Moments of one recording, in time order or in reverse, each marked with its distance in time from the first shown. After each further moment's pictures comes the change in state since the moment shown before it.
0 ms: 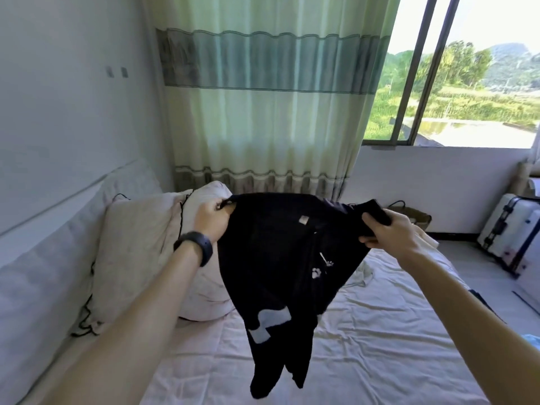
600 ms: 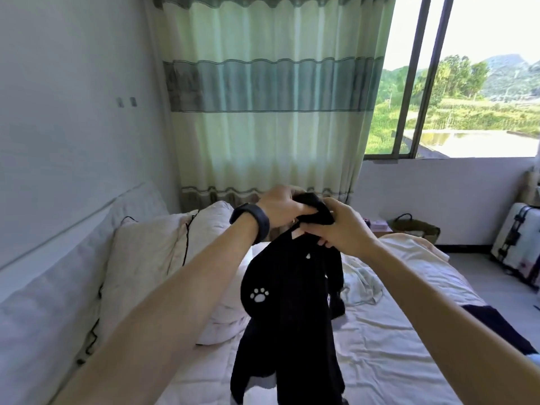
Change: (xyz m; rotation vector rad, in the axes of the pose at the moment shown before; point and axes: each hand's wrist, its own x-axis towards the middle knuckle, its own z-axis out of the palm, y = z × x) left_hand -0.002 0.135 0.054 0.060 -0.555 0.180; right_hand -0.015 -0.066 0.063 -0.217 -0.294 -0.285
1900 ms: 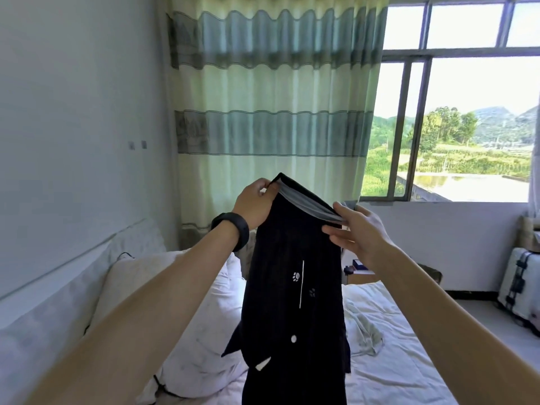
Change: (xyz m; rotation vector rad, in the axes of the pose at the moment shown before) left_hand 0.017 0.053 -0.040 -0.105 0.404 0.032; right_hand 0.011 -0.052 -0.080 0.748 0.188 0.172
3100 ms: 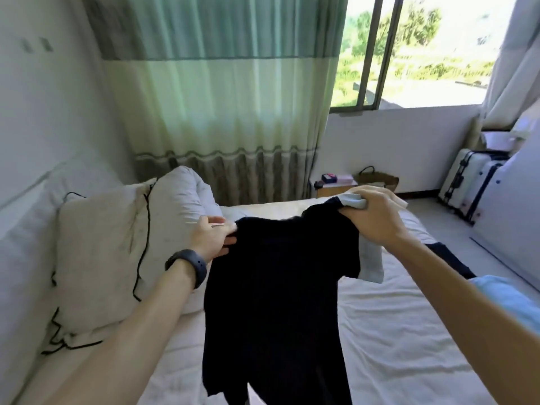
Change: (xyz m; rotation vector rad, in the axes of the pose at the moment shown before) left_hand -0.090 -0.203 0.014 -0.194 -0.106 -0.650; right_hand -0.040 0.121 -0.063 -0.956 0.173 -0.124
